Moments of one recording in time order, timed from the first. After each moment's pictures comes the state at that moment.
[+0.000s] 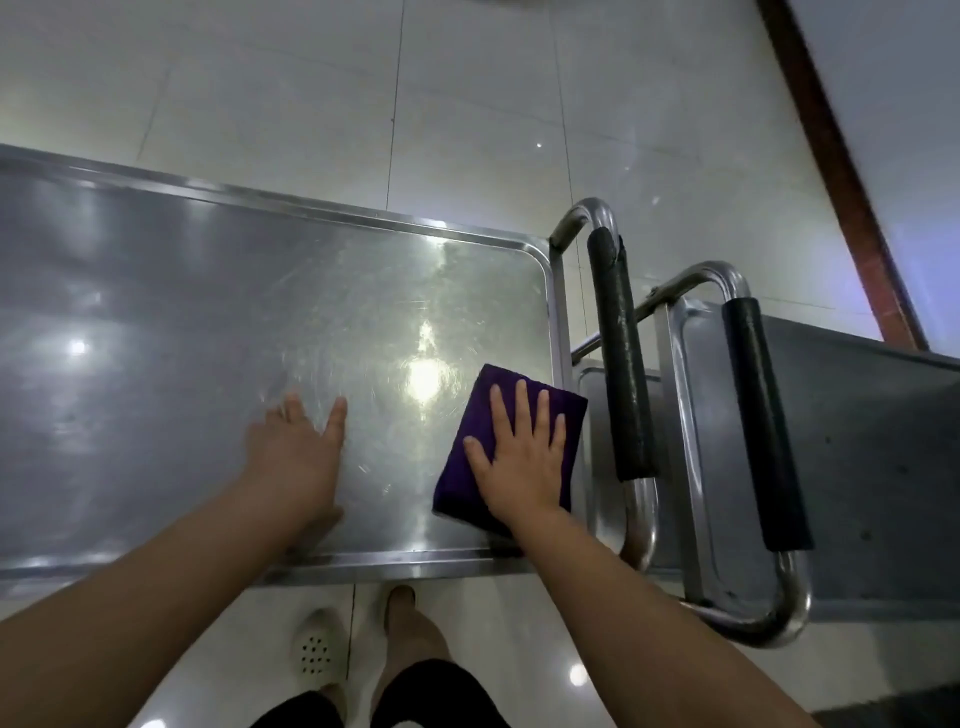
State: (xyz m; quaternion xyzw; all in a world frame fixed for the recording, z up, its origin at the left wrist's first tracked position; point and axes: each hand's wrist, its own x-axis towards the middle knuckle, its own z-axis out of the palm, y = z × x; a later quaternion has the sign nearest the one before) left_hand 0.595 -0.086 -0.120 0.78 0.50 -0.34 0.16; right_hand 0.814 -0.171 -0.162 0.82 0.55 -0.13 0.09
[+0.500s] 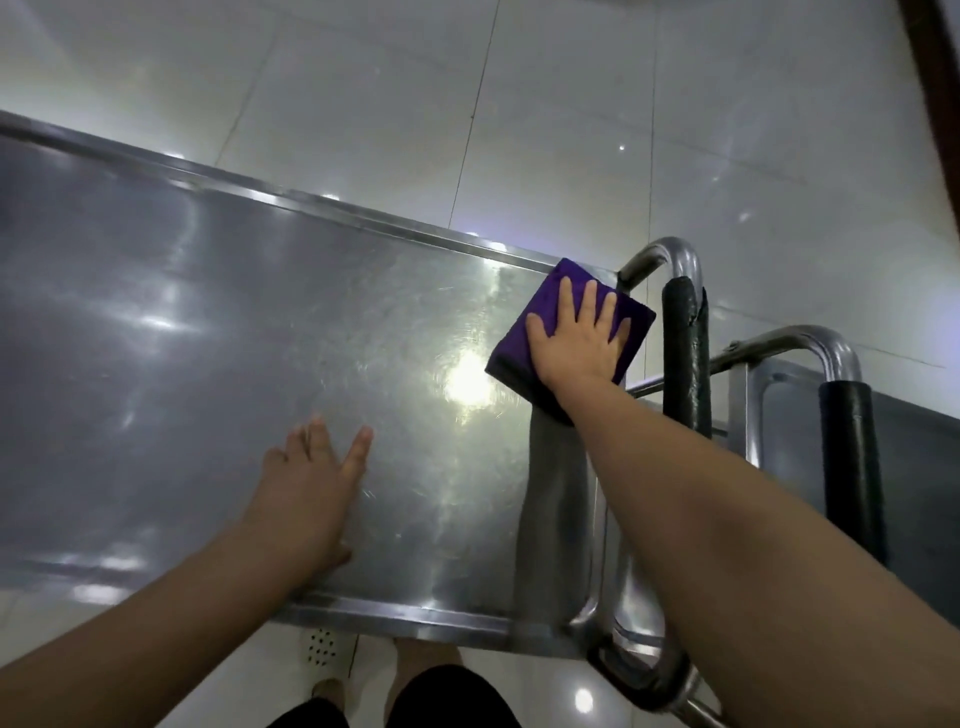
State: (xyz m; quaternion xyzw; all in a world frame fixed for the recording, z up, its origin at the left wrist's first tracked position) left_hand 0.596 -0.078 -0.121 0.78 0.49 -0.35 0.18; right_hand 0.879 0.022 -0.163 0.83 0.54 -0.15 0.08
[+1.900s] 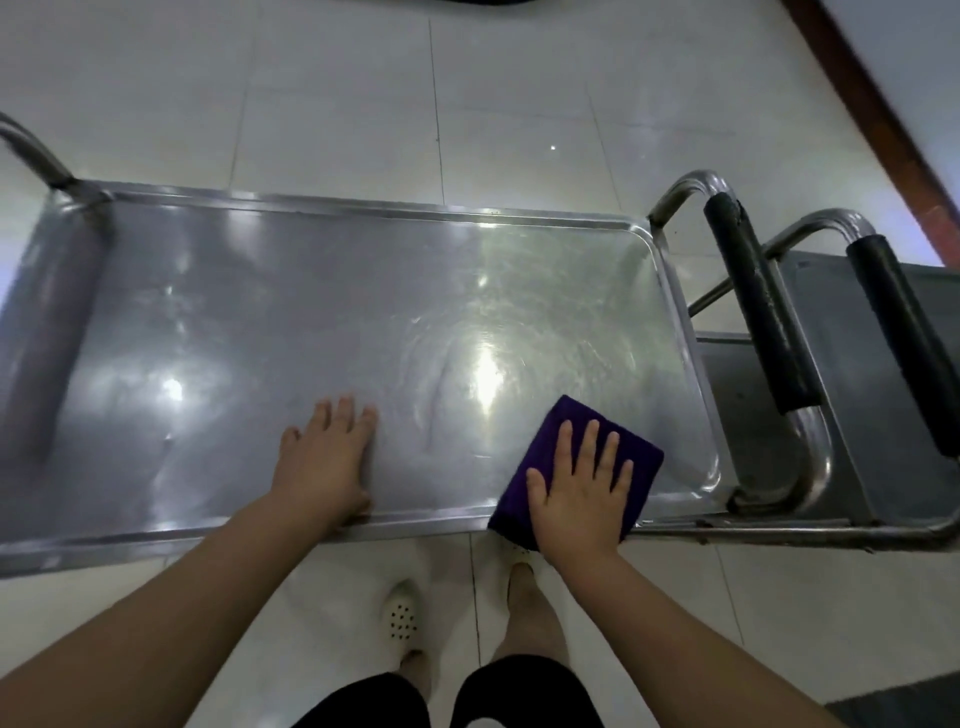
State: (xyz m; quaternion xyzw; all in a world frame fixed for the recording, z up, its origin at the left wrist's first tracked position) left_hand 0.384 -0.070 -0.132 0.82 0.48 -0.25 0.18; right_hand 0.606 -0.213 -0.168 0.89 0.44 -0.12 0.08
